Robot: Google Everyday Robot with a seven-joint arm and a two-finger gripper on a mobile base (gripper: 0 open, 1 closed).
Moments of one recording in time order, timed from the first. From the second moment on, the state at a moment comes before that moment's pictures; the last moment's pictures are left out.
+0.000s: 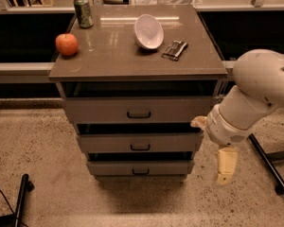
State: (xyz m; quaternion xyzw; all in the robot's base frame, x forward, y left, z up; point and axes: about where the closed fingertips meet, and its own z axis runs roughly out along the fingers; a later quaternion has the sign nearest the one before) arm 0.418 -0.170 0.743 -0.73 0.67 0.11 0.08
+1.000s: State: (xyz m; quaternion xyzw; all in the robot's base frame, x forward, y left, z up) arm 0.396 0.022 0.698 -0.81 0.47 0.20 0.28
